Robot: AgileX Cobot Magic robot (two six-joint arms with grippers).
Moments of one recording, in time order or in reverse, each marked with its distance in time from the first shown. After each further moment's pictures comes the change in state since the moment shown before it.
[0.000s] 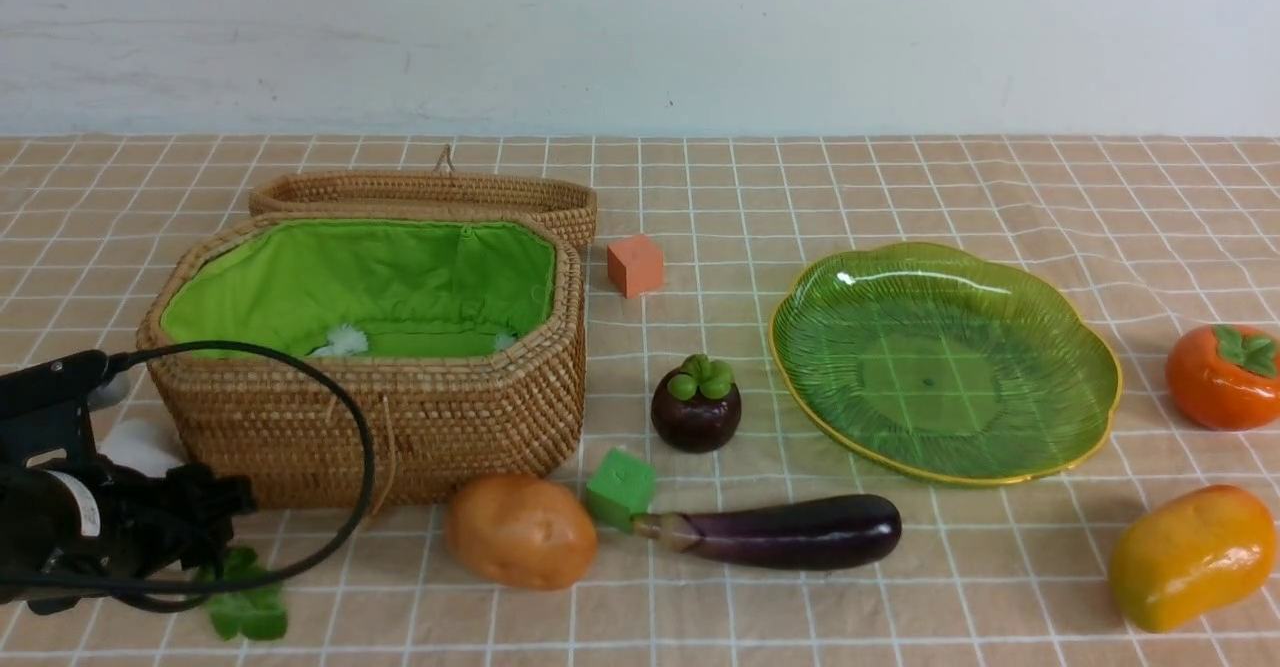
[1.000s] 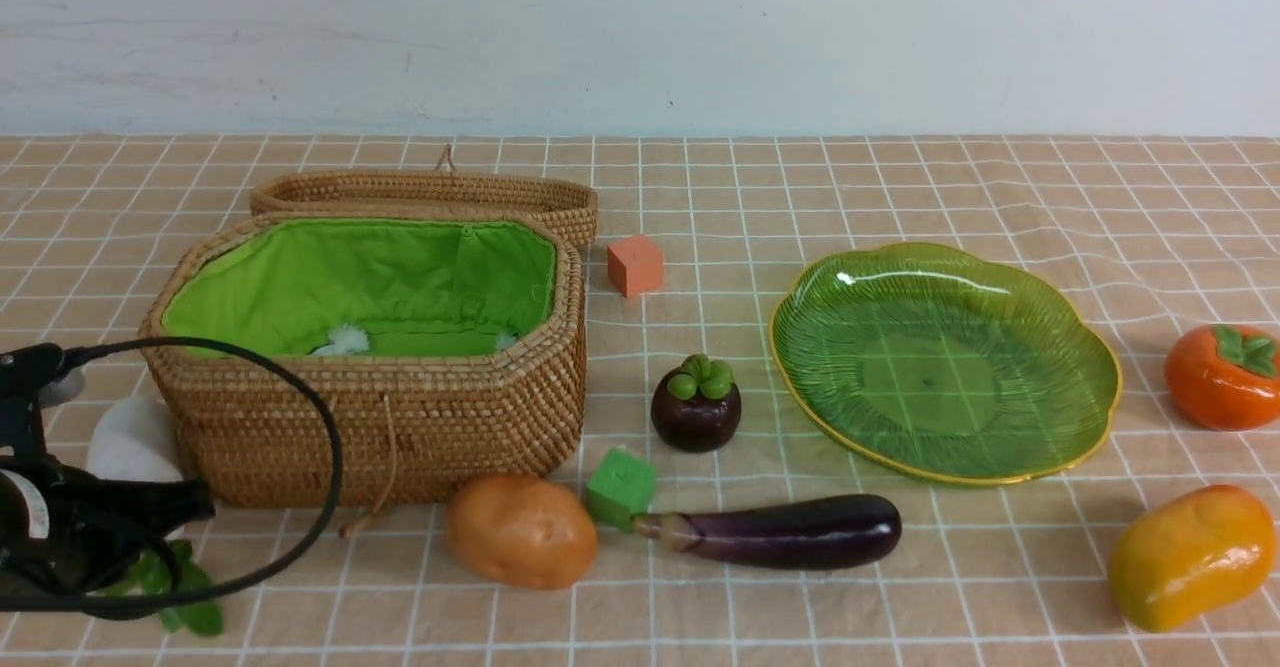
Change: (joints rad) right arm 0.000 0.000 0.000 0.003 0.035 0.000; left arm 0.005 -0.144 0.000 0.026 0.179 0.000
